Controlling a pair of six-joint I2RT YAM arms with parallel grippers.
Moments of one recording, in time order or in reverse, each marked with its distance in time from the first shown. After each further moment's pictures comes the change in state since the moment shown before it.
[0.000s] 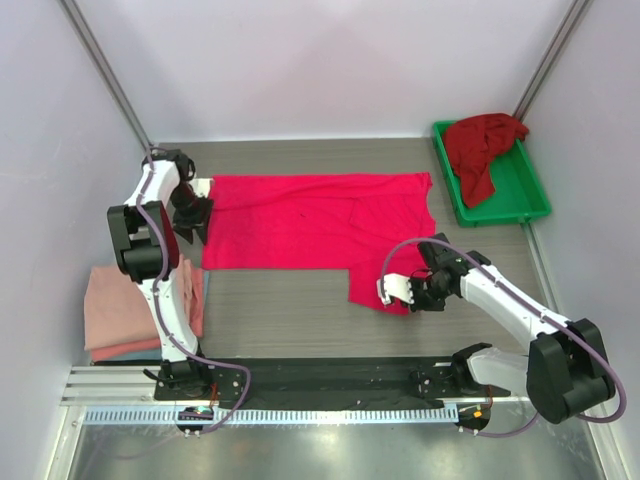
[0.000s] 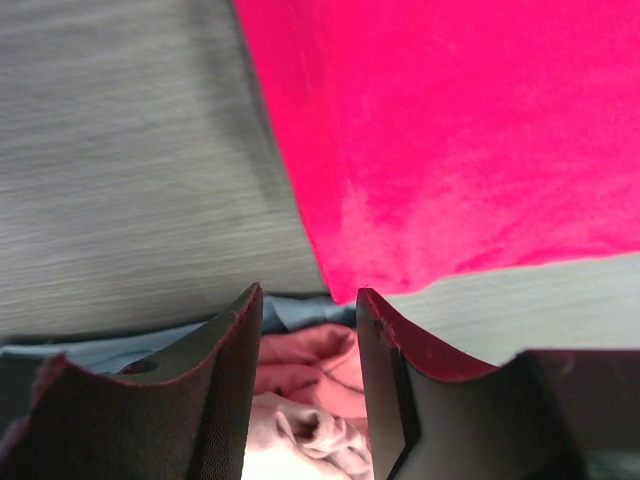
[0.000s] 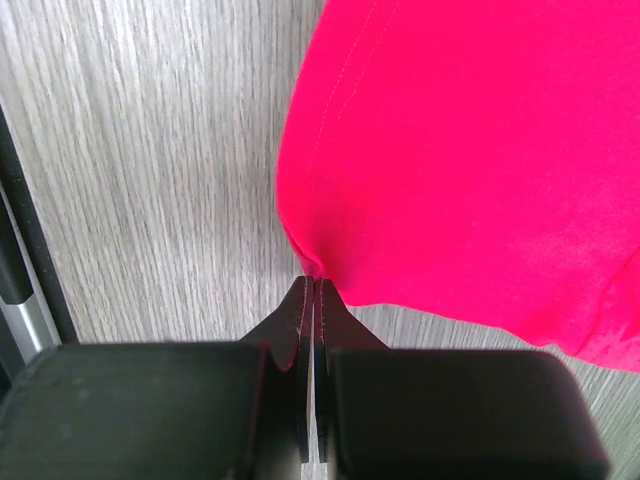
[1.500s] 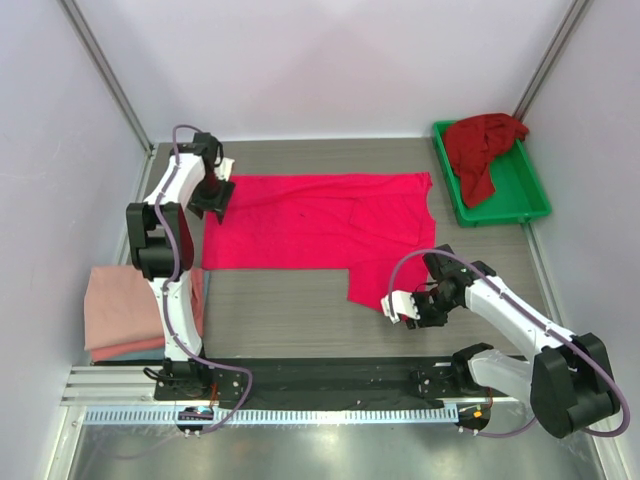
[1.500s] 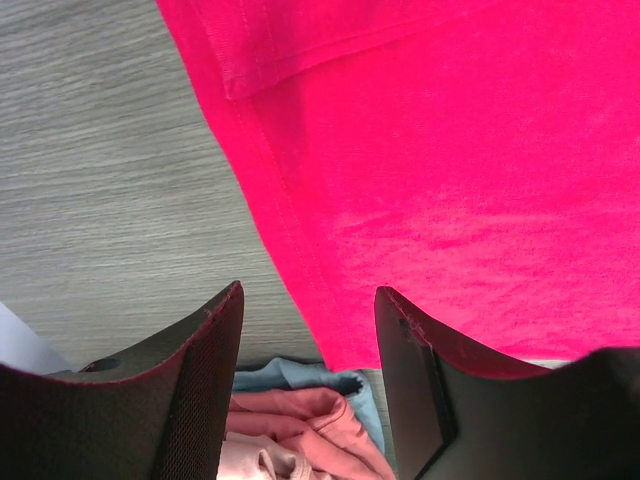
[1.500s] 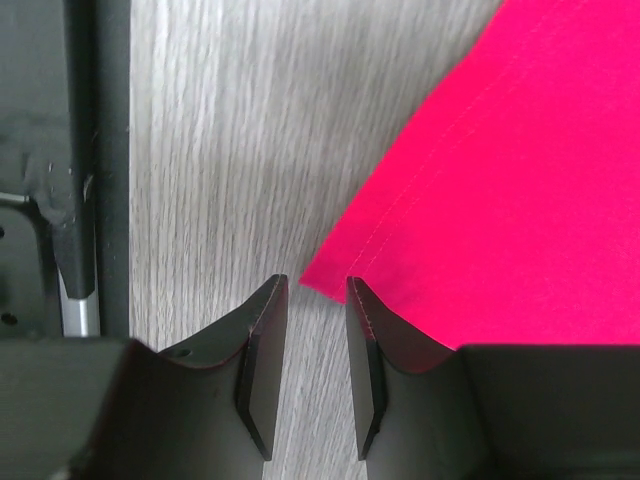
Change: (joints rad) left arm -0.158 0.007 0.081 0.142 -0.171 -0.054; right arm -0.018 -0.070 -0.077 -0.057 -0.132 -0.151
